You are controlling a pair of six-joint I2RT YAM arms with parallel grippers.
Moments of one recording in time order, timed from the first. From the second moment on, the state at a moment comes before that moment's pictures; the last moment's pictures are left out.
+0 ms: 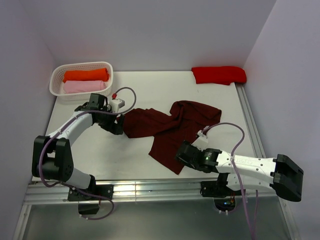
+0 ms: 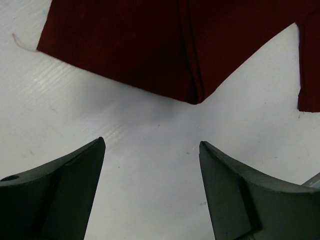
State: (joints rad) left arm -0.16 1.48 0.97 -0.61 0.38 0.29; right arm 1.10 1.00 0.47 -0.56 0.47 1.43
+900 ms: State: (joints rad) left arm -0.19 1.52 0.97 -0.58 0.34 0.27; right arm 1.14 0.91 0.40 -0.67 0.55 1.74
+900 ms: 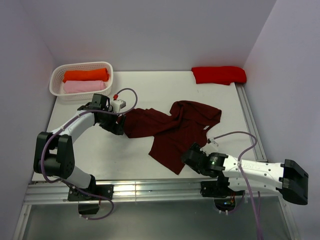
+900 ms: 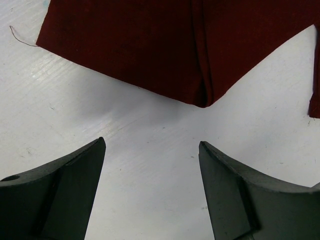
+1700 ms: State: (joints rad) left arm -0.19 1.52 0.97 -0.58 0.33 0.27; right arm 1.03 0.86 0.32 -0.50 0.56 1.80
